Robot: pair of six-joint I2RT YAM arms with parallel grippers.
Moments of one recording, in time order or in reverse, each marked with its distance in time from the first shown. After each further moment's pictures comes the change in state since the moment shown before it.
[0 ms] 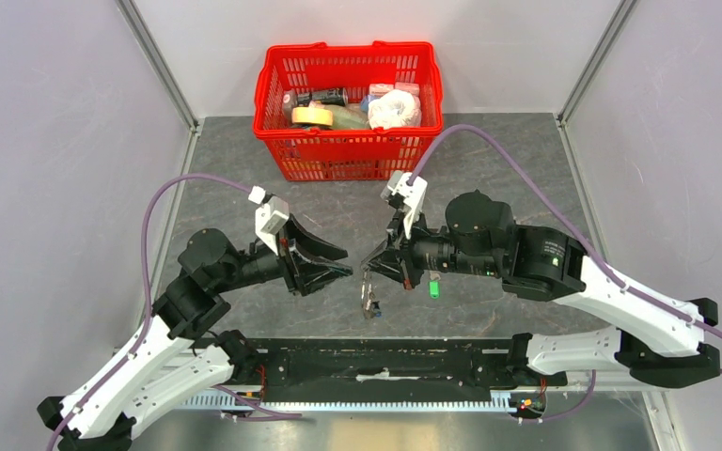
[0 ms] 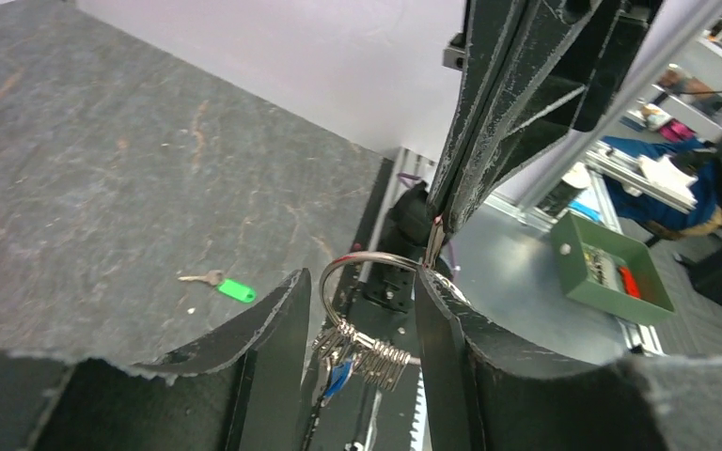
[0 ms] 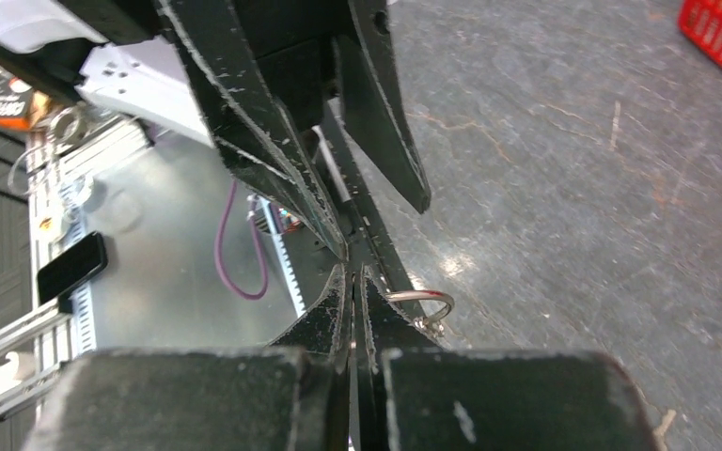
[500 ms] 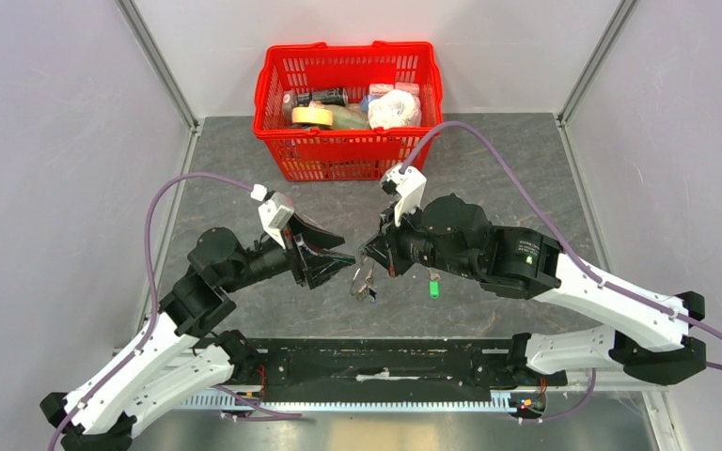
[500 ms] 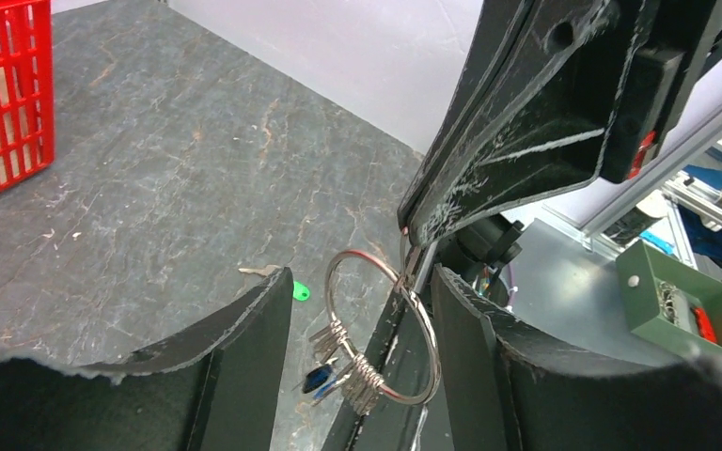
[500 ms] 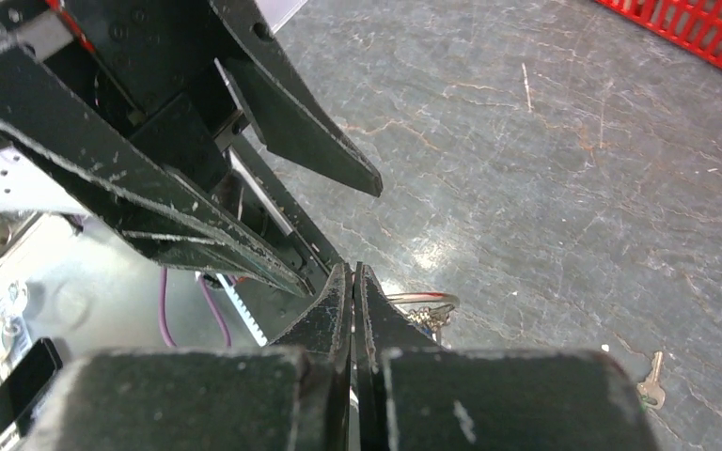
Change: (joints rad) left arm 0.000 0.018 -0.027 -0.004 -0.166 0.043; right arm 0.000 0.043 -0.054 0.027 0.259 0.132
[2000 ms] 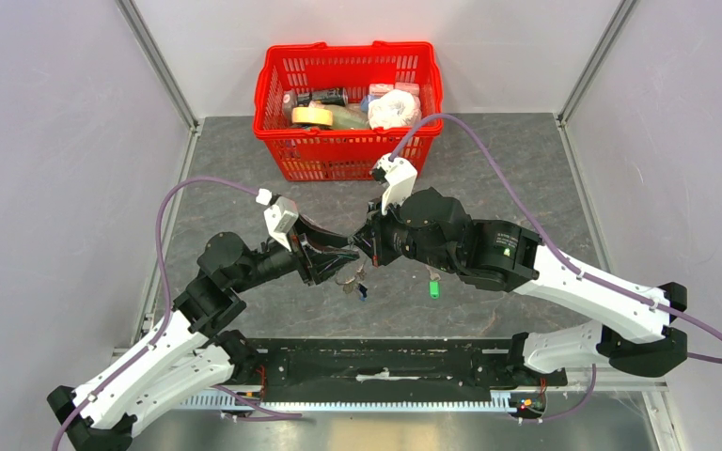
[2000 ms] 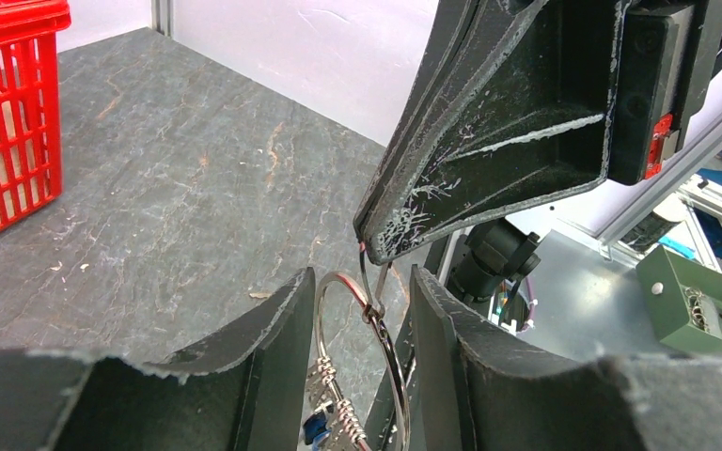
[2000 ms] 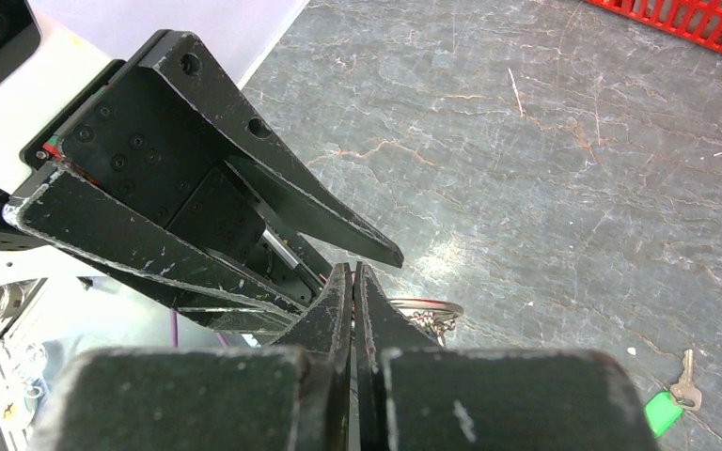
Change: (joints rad) left arm 0.000 0.002 -0.114 0.185 0.000 0.024; right arm 0.000 0.092 0.063 0.011 0.102 0.111
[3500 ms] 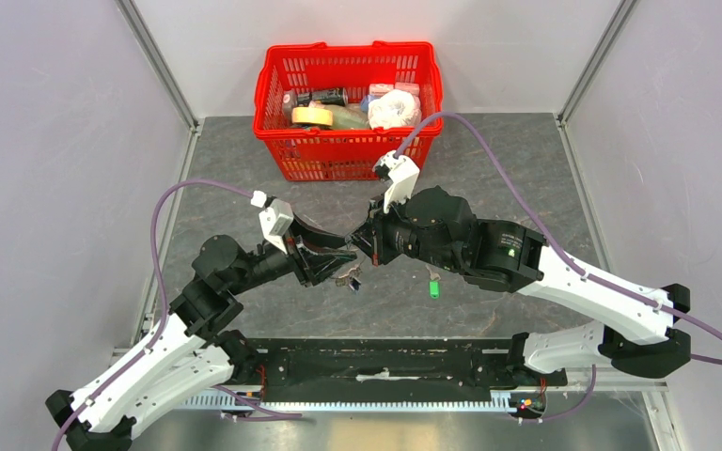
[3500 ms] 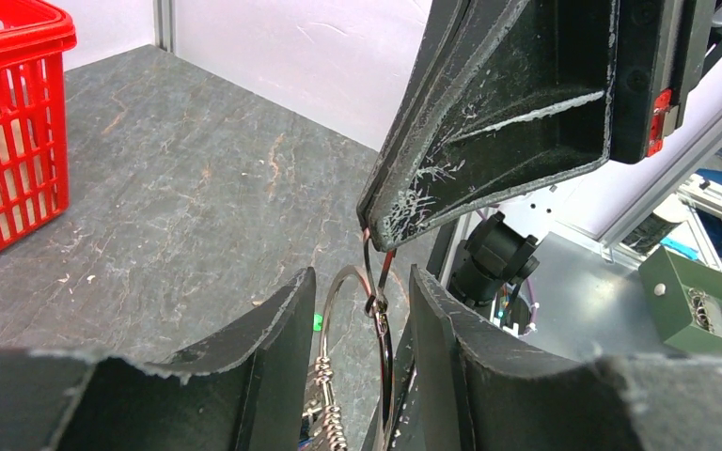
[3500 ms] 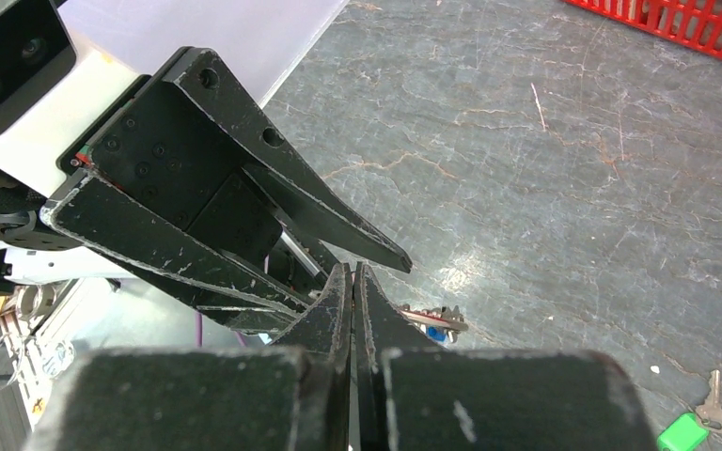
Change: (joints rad) left arm 0.000 -0.022 0.000 0.000 -0.001 0.012; right arm 0.000 -0.013 0.000 0.037 -0.026 0.007
